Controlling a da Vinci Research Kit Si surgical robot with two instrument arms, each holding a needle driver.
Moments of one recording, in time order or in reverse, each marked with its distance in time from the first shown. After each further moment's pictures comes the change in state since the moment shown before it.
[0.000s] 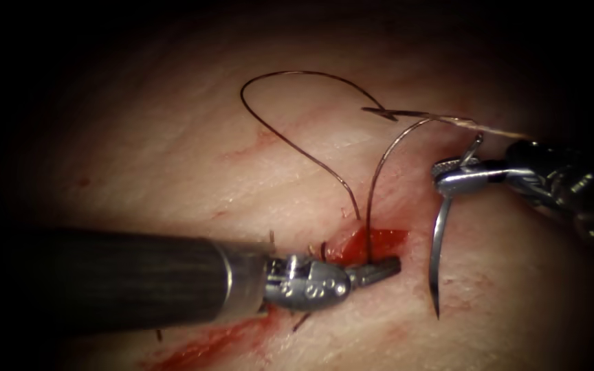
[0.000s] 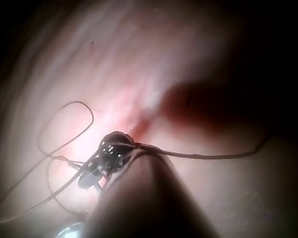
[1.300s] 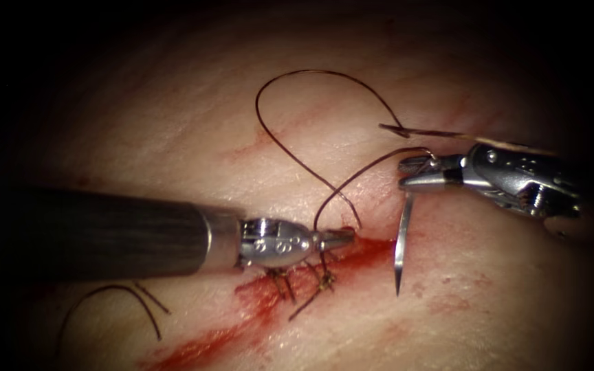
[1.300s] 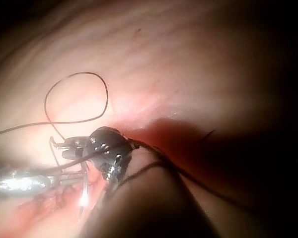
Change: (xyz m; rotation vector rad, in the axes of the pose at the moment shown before) right arm -0.002 0.003 0.004 -0.117 -0.098 -0.524; left arm -0.012 -0.003 0.000 -0.116 -0.194 -0.020
